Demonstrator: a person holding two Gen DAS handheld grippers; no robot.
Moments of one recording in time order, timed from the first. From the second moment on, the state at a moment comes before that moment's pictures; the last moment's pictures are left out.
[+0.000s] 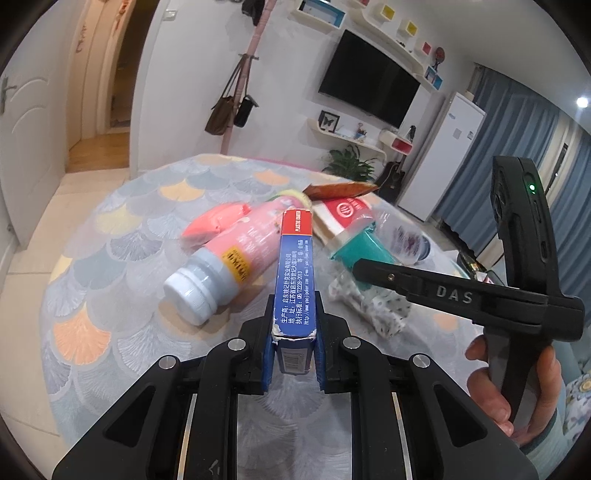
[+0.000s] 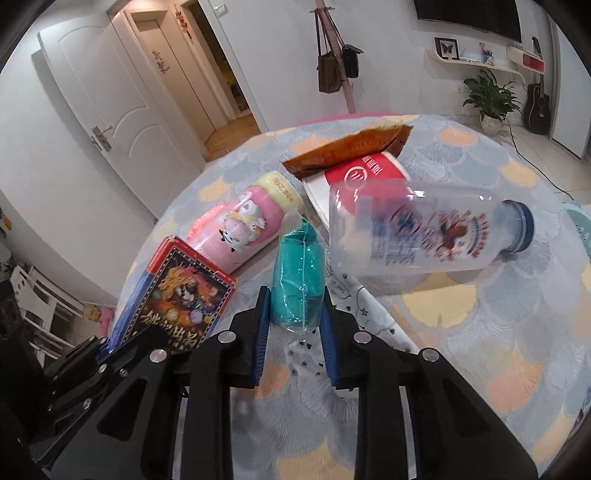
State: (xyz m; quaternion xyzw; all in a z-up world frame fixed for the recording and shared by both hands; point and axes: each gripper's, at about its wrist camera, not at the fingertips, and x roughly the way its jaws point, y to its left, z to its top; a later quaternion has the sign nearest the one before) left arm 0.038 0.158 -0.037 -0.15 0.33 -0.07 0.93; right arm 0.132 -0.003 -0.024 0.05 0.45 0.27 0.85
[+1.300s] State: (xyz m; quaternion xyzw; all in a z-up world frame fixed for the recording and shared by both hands) left arm 0.105 -0.001 0.017 -0.08 0.28 -0.20 0.93; right arm 0.137 -0.234 0.045 0.17 0.34 0.16 0.91
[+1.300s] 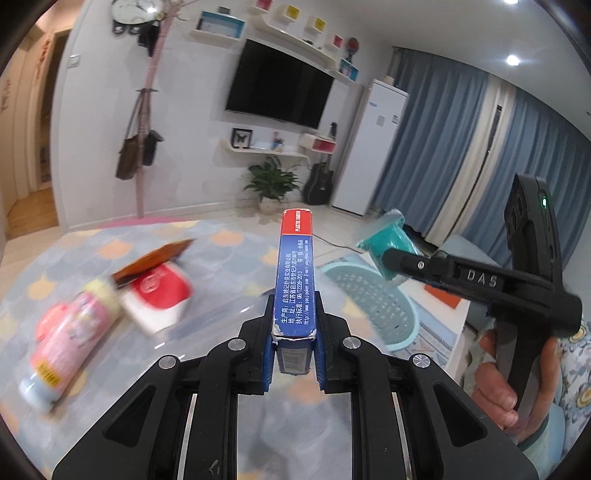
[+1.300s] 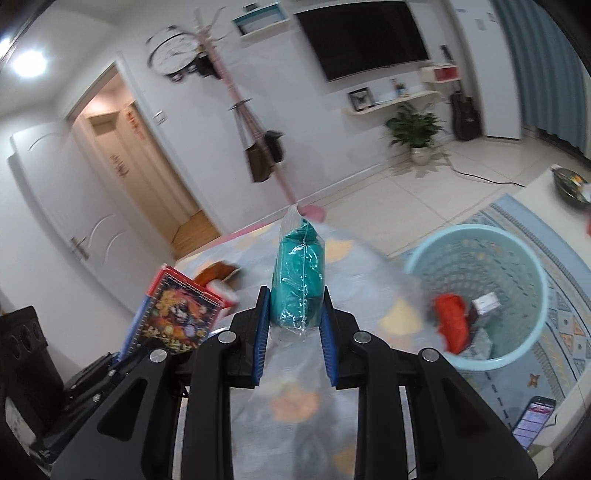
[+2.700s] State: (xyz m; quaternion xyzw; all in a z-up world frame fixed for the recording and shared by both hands) left arm 0.210 -0.185 -0.028 -0.03 0.37 -0.27 0.89; right arm 0.195 -0.408 -0.088 0.24 0.43 -0.06 0.87
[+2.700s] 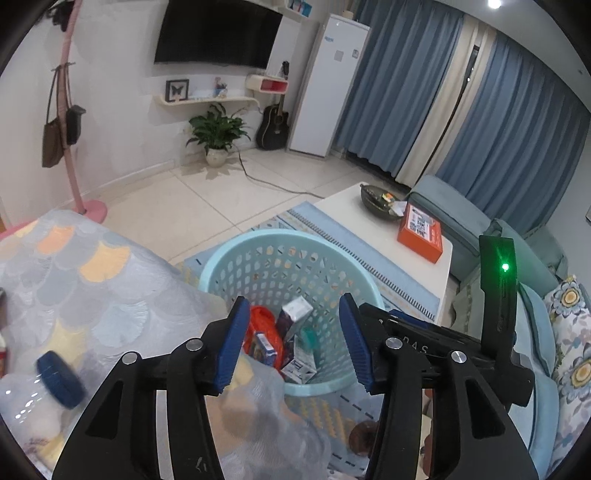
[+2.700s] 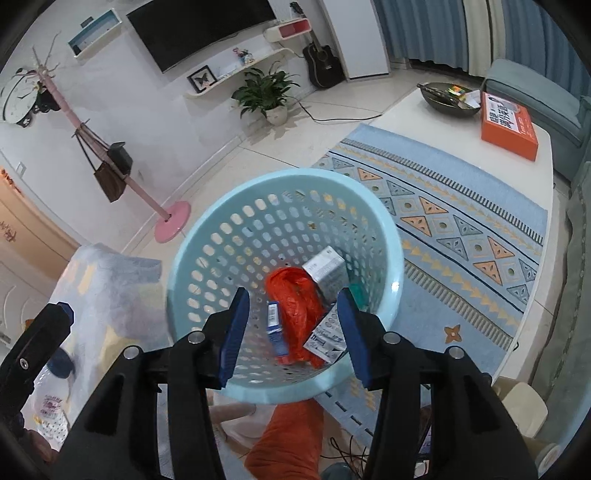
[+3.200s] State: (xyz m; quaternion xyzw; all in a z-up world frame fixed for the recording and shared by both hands) left arm 0.127 -0.060 0.038 -0.08 0.28 -0.22 0.93; right arm 0.162 -0.279 0.011 0.15 0.37 0.06 0.91
